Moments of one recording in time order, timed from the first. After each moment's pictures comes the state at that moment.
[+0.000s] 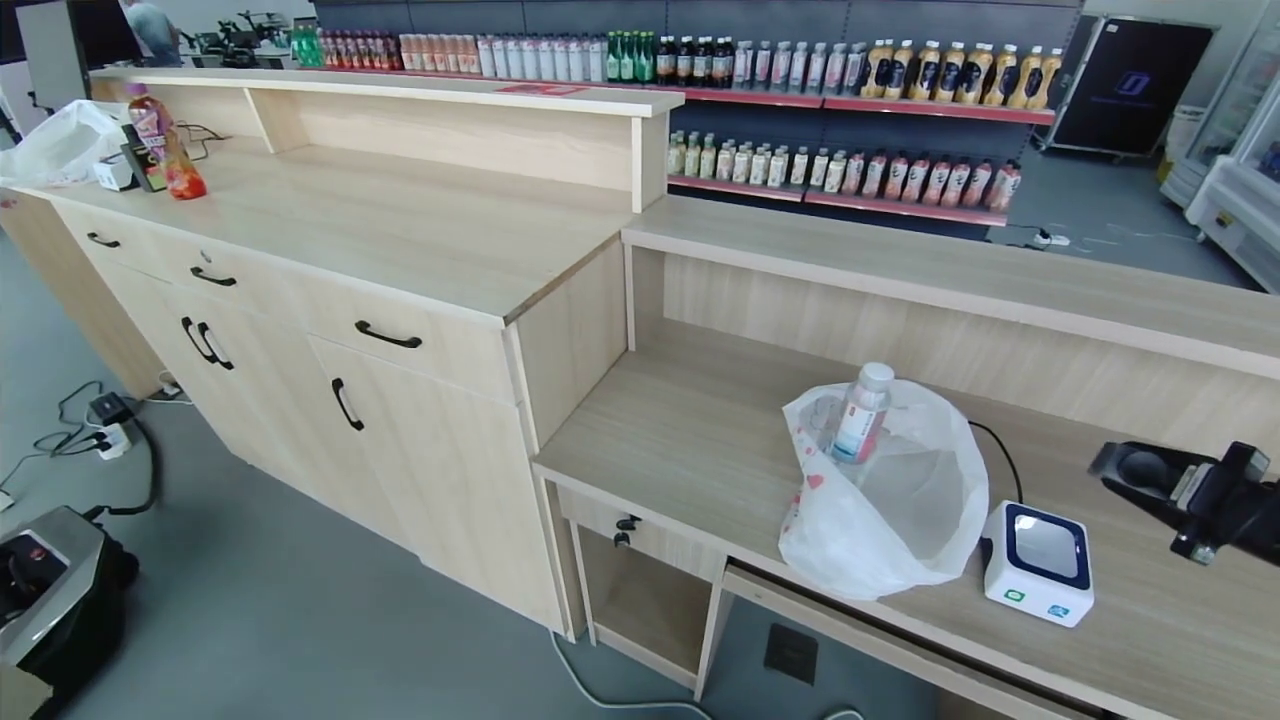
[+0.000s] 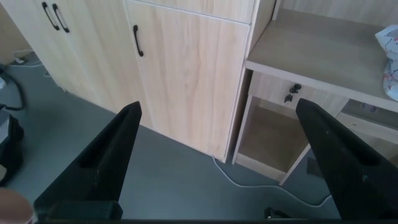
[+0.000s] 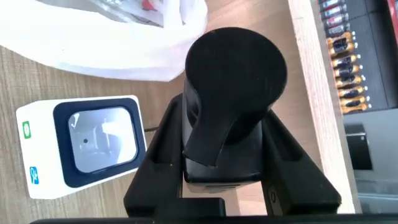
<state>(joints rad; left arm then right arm) 0.00 0.00 0.00 0.00 0.00 0.00 -0.58 1.97 -0.52 -1.14 0.89 -1.36</state>
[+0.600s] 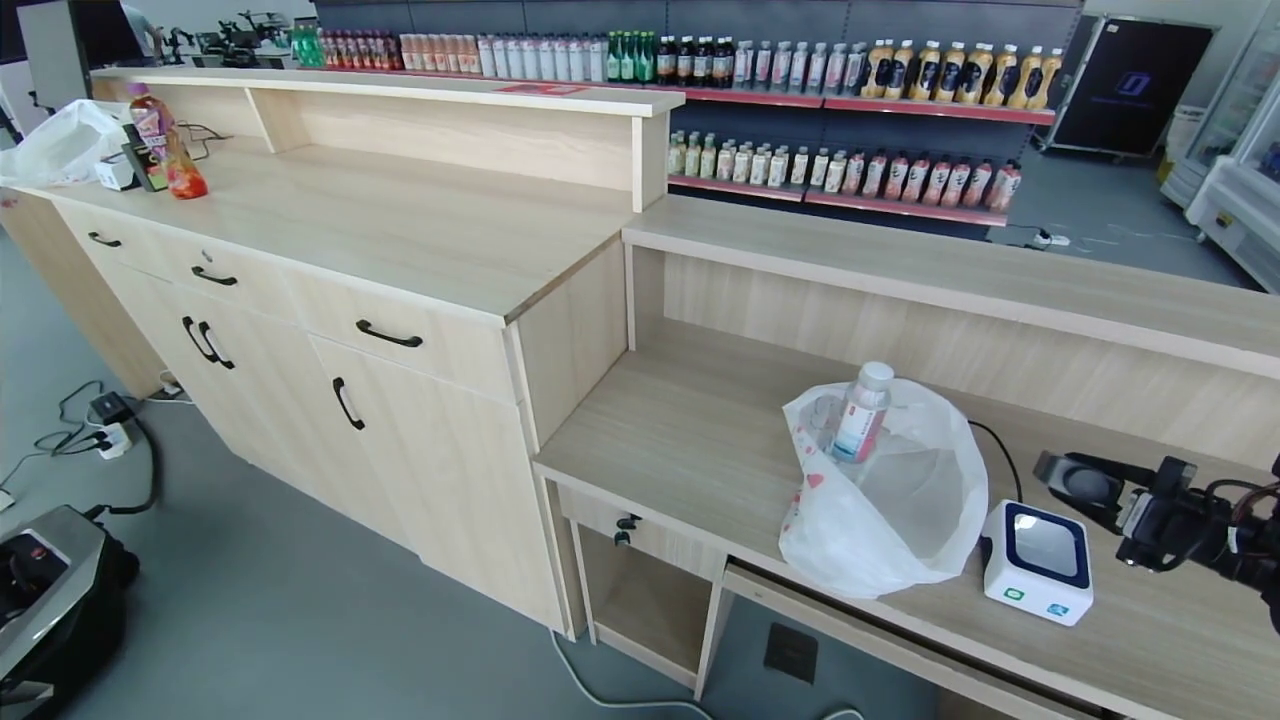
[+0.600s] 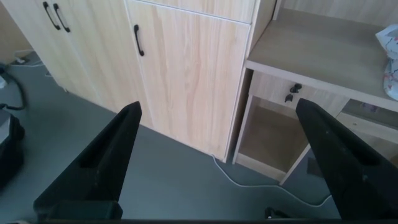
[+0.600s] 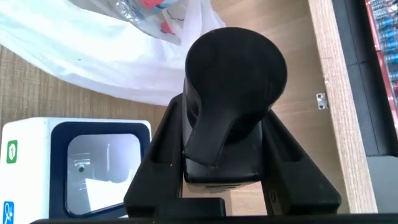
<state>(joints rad) 0.00 0.00 0.00 0.00 0.00 0.00 -0.52 2.17 -0.58 -1.31 0.97 -1.45</state>
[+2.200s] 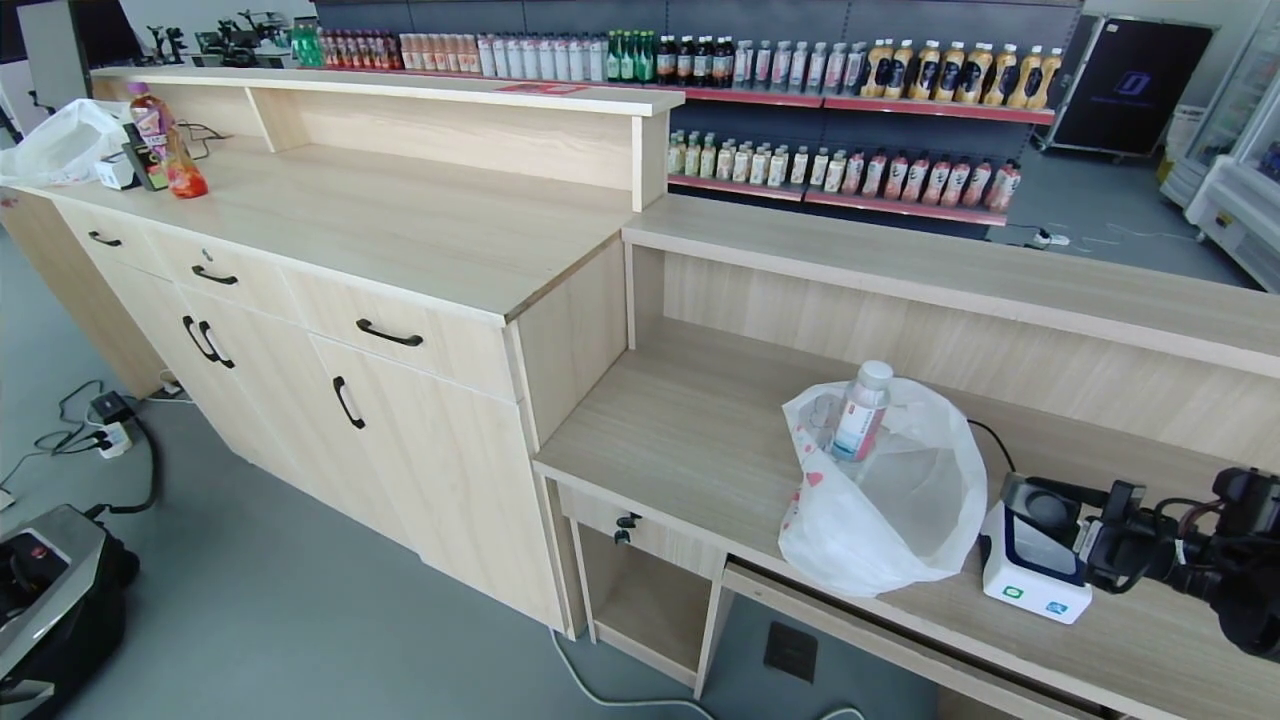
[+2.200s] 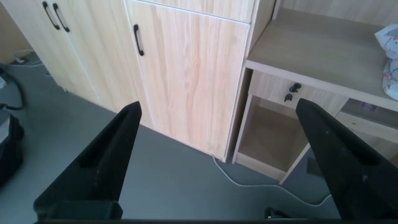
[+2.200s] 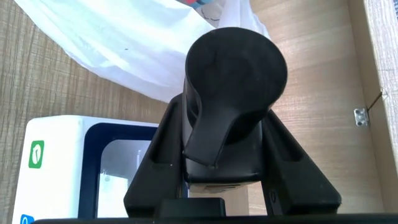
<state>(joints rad) 0.00 0.00 0.00 0.00 0.00 0.00 -0.48 2.32 -0.64 -1.31 0.97 -1.53</state>
